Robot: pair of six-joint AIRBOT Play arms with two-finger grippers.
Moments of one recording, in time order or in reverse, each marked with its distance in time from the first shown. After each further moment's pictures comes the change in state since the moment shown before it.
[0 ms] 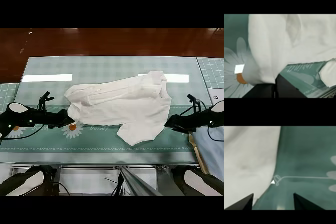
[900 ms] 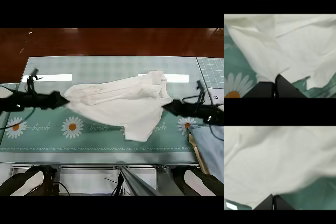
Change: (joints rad) left arm 0.013 0.070 0.278 -0.042 -0.047 0.034; right arm -0.001 0.104 0.029 0.508 -0.136 -0.287
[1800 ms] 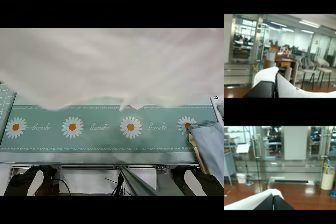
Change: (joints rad) left arm 0.068 0.509 0.783 -0.027 0.289 -0.078; right arm 0.000 0.202 1.325 -0.428 0.028 0.403
